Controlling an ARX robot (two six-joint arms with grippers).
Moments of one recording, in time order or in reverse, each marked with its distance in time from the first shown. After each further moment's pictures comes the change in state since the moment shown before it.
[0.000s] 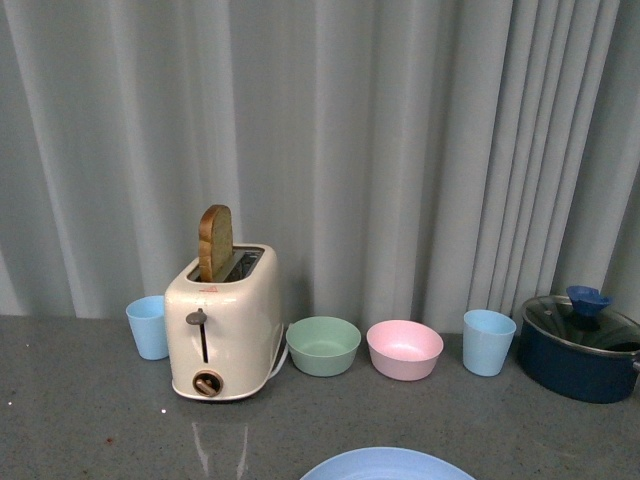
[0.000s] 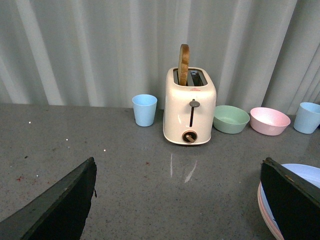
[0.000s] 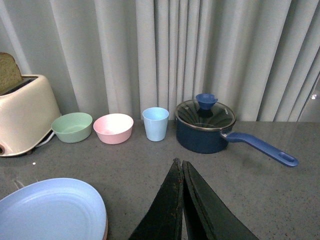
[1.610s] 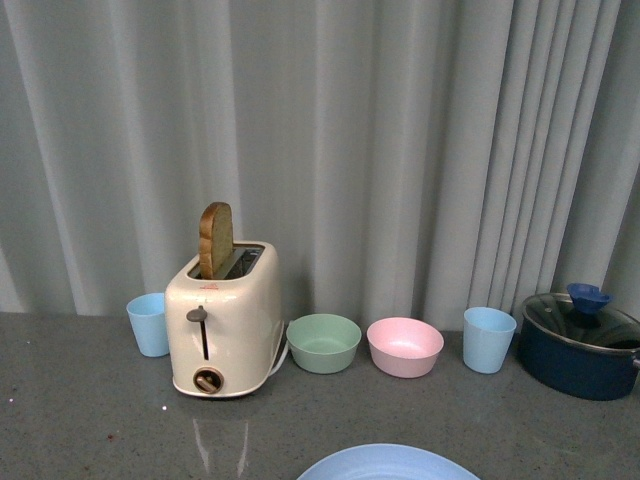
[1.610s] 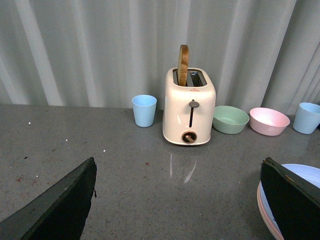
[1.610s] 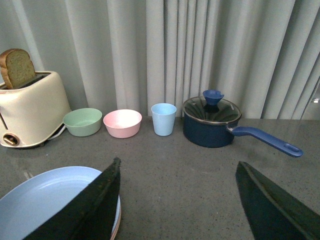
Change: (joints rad) left arm 0.000 -0.001 0.000 0.000 0.000 0.000; right arm 0.161 -0.441 -0.056 -0.377 0.156 -0.003
